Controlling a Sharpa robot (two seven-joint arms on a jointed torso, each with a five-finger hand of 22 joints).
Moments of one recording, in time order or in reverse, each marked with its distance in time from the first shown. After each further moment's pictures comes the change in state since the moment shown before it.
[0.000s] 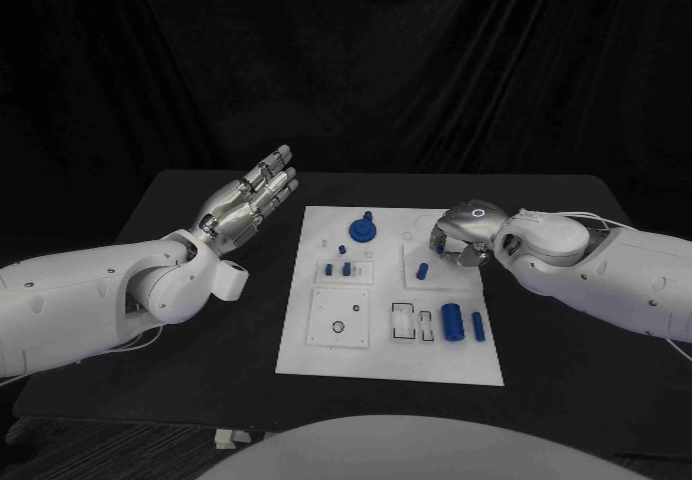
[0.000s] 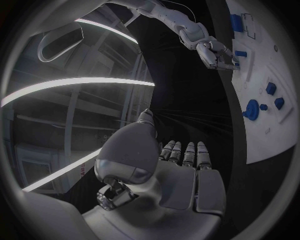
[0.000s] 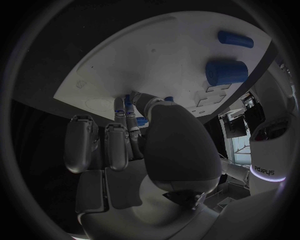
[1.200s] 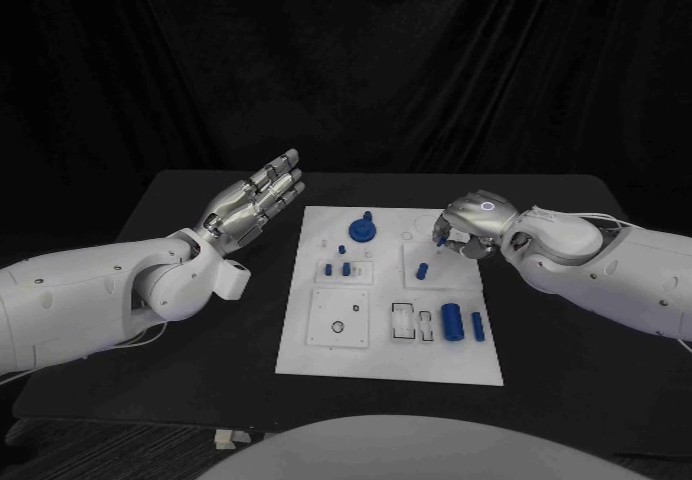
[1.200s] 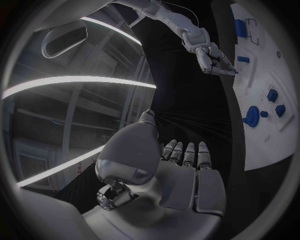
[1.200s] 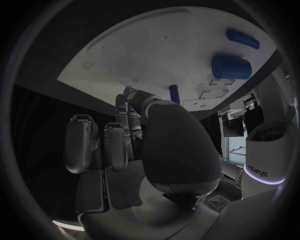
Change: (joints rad) left arm -0.001 0.026 0.000 -0.036 0.001 0.068 0.000; left_hand 0.033 0.012 0.000 0.000 0.041 0.027 0.034 0.004 0.006 0.000 0.039 0.000 0.001 0.002 0.027 0.000 0.001 -0.016 -0.001 0.043 0.000 0.000; right arm 0.014 -0.029 -0.002 0.015 0.000 -0.140 0.028; right_hand 0.036 0.056 0.037 -0.070 0.010 0.120 -0.013 0.052 0.061 0.168 -0.025 -0.016 0.003 -0.003 0.012 0.000 0.000 0.000 -0.002 0.009 0.000 0.000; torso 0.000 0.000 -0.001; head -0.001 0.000
